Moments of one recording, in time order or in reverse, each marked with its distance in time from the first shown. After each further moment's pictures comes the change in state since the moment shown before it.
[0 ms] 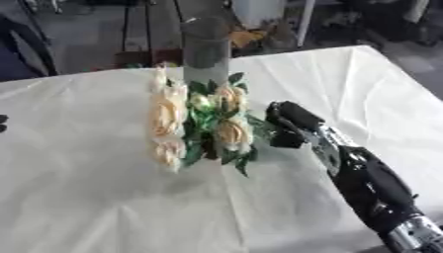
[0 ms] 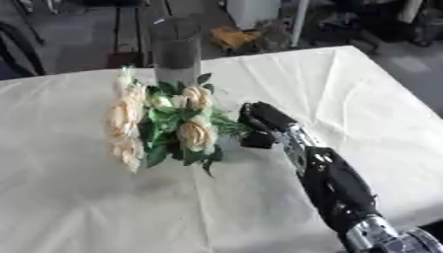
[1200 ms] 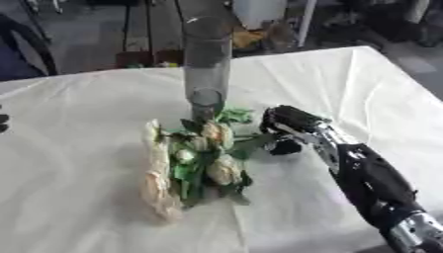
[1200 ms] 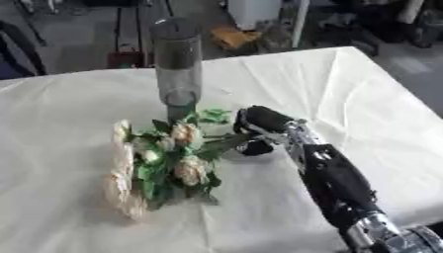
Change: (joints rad) left arm 0.000 0.000 0.000 0.000 -0.004 -0.001 -0.001; right arm -0.008 0.000 0.026 0.031 0.088 -0.068 0.044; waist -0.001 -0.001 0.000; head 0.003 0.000
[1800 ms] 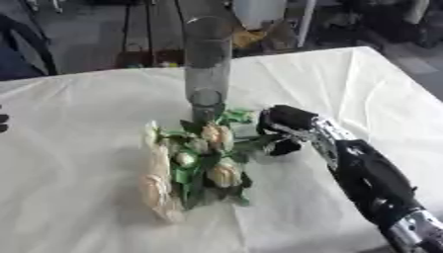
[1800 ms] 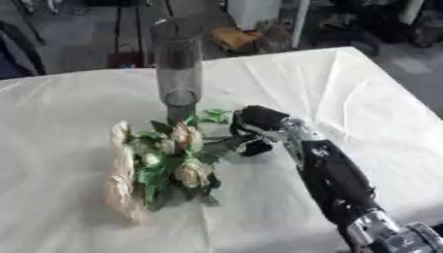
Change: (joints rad) left arm 0.000 0.000 0.000 0.000 0.000 0.000 0.000; right arm -0.012 -0.008 0.014 -0.036 0.027 -0.023 0.073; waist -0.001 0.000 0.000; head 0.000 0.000
